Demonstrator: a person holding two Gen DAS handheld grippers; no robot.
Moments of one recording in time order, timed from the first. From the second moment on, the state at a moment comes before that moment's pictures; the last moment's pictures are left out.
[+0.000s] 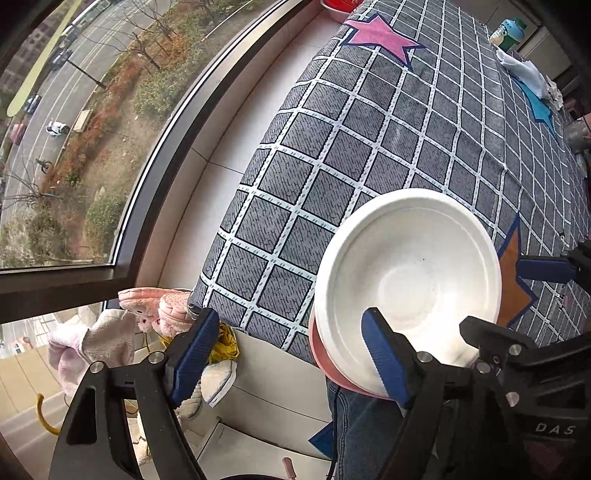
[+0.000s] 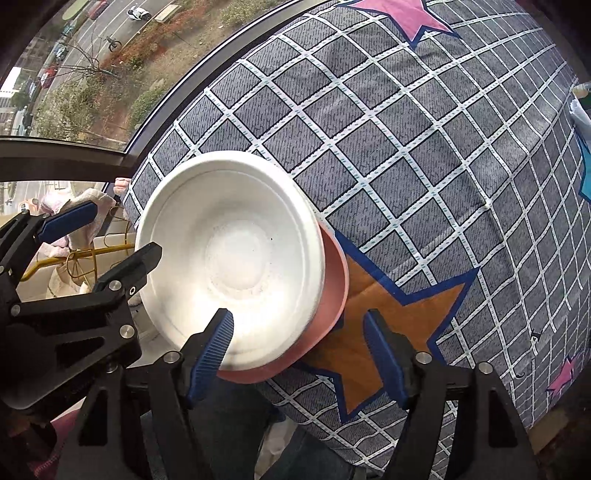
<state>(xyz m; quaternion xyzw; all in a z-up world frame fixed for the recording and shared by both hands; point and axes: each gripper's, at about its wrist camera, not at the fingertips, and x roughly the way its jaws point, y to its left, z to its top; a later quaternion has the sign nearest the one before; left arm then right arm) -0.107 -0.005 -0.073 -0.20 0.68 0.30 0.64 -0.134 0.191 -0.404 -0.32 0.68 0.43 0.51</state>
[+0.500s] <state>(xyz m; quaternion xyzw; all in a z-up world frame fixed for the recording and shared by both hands) -0.071 -0.045 -0.048 -0.14 0.68 0.25 0.68 -0.098 0.158 -0.362 -0.28 0.67 0.41 0.55</state>
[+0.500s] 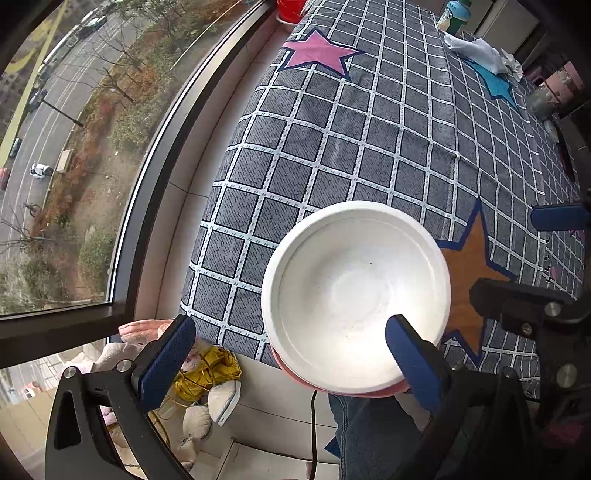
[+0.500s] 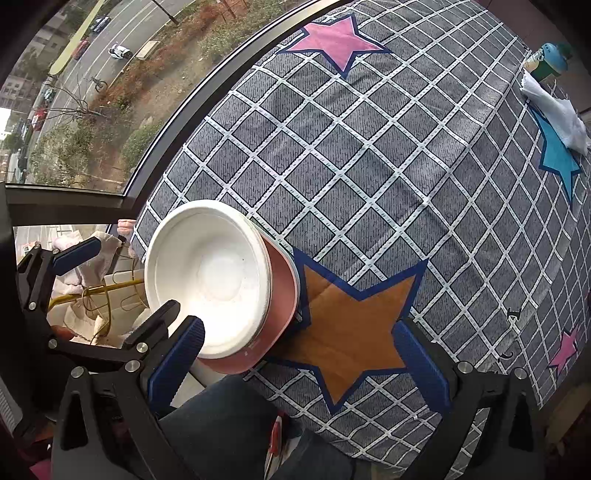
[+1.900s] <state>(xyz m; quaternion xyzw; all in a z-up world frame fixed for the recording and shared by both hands) -0.045 -0.075 -0.042 -0.06 0.71 0.22 0.67 -0.084 0.141 -0.348 -0.28 0.66 0.42 0.56</state>
